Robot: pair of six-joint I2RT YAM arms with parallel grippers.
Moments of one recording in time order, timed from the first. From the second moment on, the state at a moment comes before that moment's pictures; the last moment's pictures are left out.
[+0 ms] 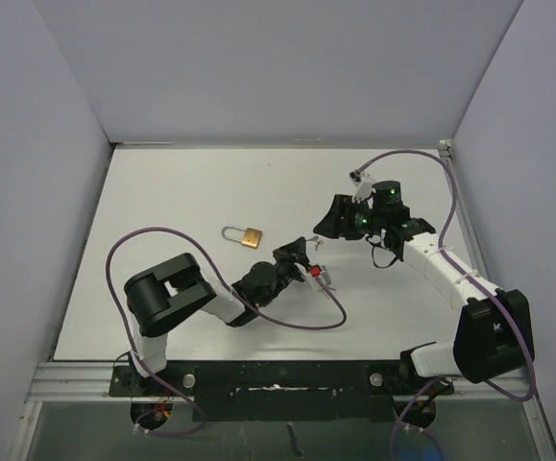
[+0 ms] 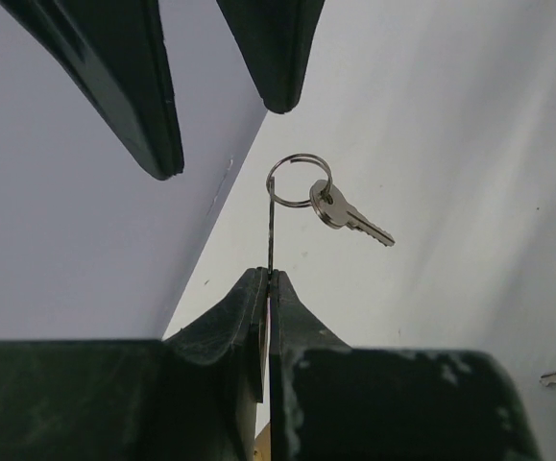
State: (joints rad) left arm -1.02 1.87 0.66 1.20 -0.25 0.85; right arm 0.30 1.35 0.94 -0.23 -0.50 0.39
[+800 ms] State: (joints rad) left arm -1.10 2.02 0.72 1.43 -0.37 1.30; right arm 0.15 1.35 0.82 -0.10 -0.68 0.49
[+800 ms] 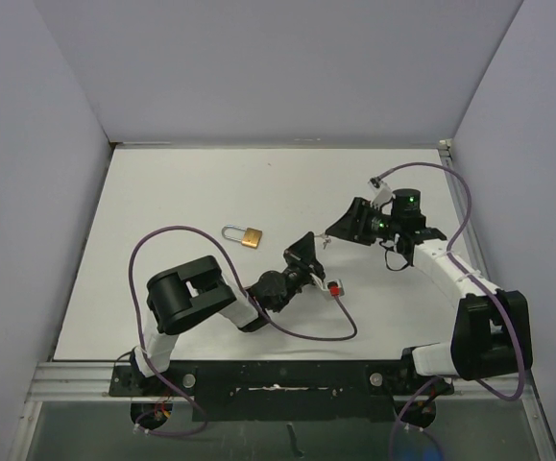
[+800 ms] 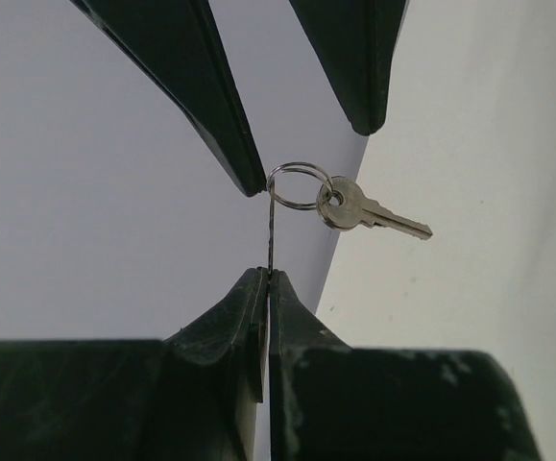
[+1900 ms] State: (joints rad) left arm -1.13 2.06 0.82 1.45 -0.41 1.45; right arm 0.09 1.35 0.80 0.03 -0.90 0.59
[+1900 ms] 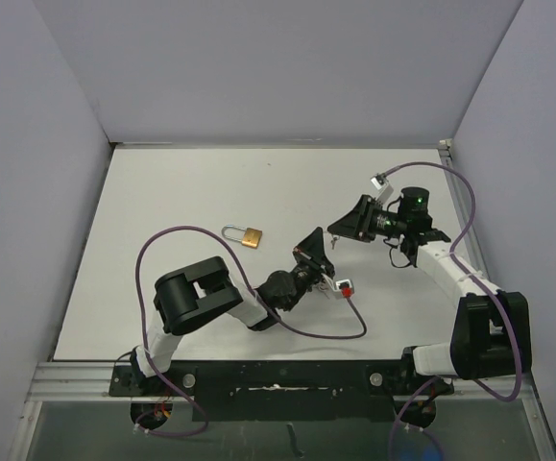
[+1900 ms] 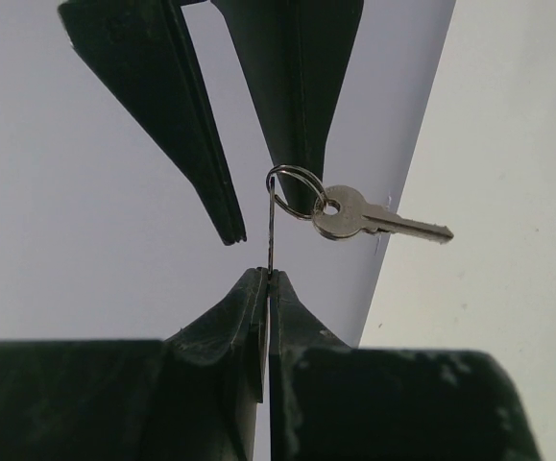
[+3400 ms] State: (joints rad) left arm -1.15 2.11 0.89 1.47 -0.49 1.49; right arm 0.07 1.33 0.73 0.14 -0.91 0.69
